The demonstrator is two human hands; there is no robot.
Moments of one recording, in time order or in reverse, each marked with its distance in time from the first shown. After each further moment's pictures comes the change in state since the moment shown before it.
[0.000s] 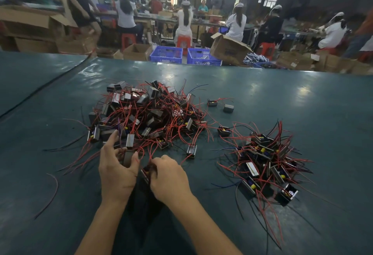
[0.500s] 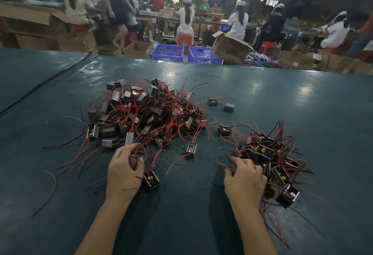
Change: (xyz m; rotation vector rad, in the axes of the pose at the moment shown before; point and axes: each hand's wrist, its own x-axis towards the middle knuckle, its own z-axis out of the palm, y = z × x) left_hand -0.005 -0.002 0.009 0.103 -0.199 -0.012; right_hand -0.047 0.119 -0.055 -0.247 0.420 0.599
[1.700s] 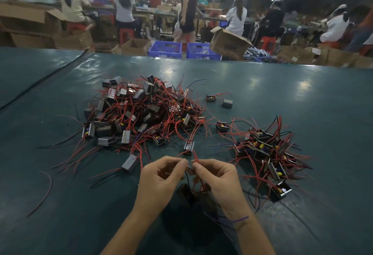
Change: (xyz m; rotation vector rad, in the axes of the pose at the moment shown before) left_hand -0.038 0.086 0.013 -0.619 -0.259 -0.086; right_hand -0.027 -0.032 -0.020 1.324 -0.462 -0.111
